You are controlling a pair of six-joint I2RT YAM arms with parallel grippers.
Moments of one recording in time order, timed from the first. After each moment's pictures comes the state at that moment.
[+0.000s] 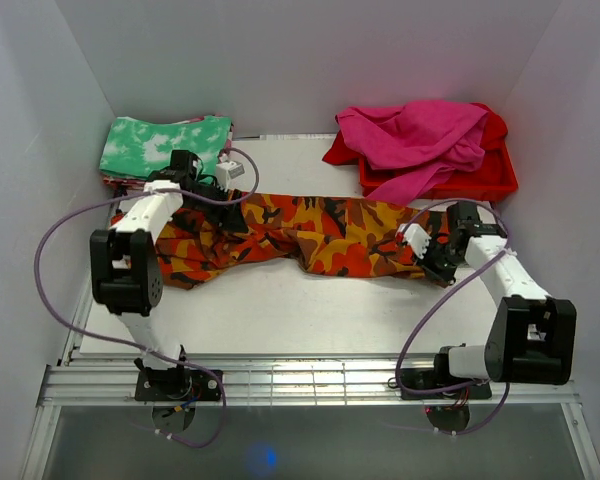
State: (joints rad) left arm -0.07 1.86 1.42 -0.78 0.78 0.43; right arm -0.01 1.33 0.82 -0.81 -0.32 -1.10
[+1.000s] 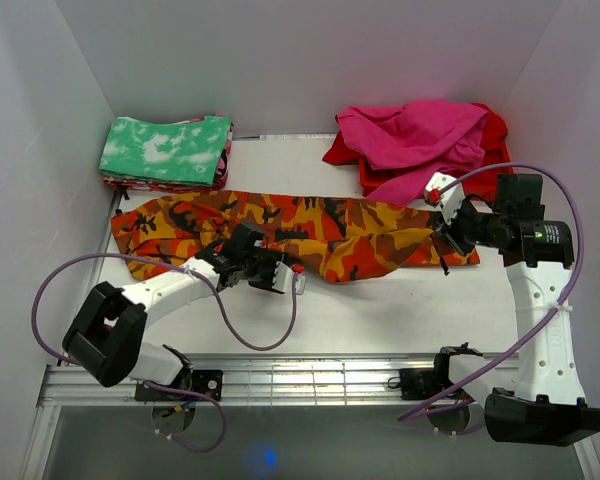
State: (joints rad) left arm -0.63 1.33 0.73 -0.23 0.38 1.20; right arm -0.03 1.03 1.33 -1.16 -0.57 -0.91
